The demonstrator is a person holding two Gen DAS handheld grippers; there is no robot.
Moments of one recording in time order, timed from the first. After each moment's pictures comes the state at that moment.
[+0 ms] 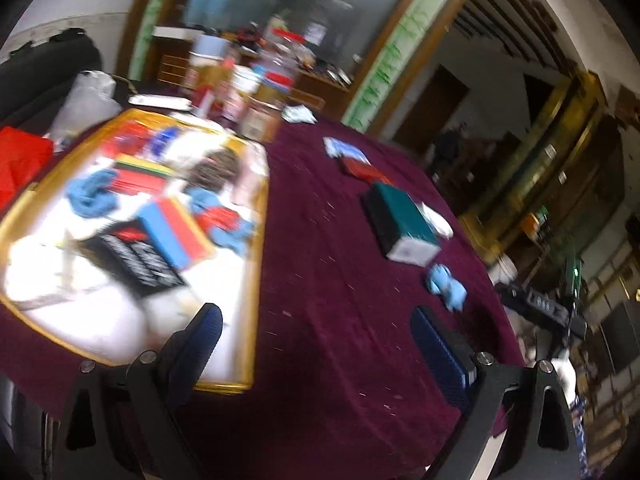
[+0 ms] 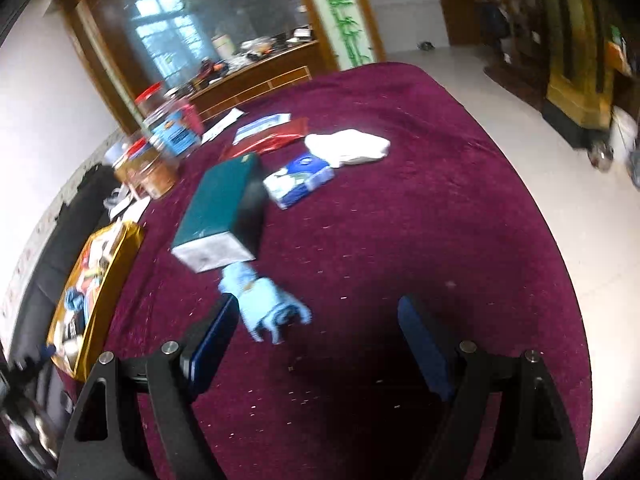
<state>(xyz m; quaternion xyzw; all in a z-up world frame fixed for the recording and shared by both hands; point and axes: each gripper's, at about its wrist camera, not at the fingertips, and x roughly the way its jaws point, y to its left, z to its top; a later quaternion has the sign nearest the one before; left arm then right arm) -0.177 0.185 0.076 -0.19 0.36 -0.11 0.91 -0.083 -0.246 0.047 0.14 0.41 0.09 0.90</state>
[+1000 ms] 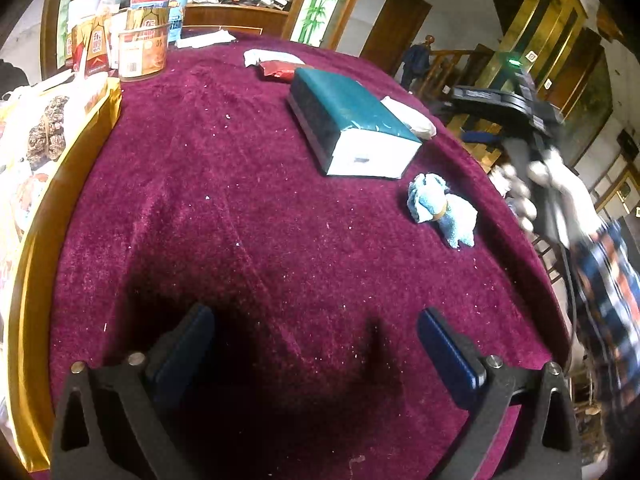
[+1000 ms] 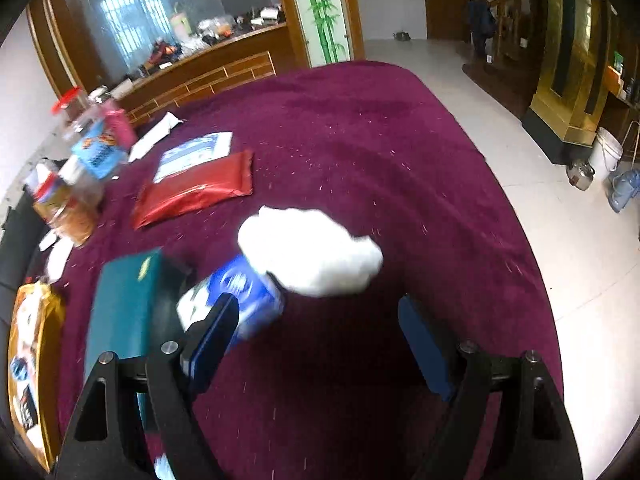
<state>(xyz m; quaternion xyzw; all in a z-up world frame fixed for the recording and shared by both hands) -0.099 0.061 0.008 -0.09 0.45 -0.18 0.87 0.110 -0.239 0.042 0.08 0.45 0.02 0.89</state>
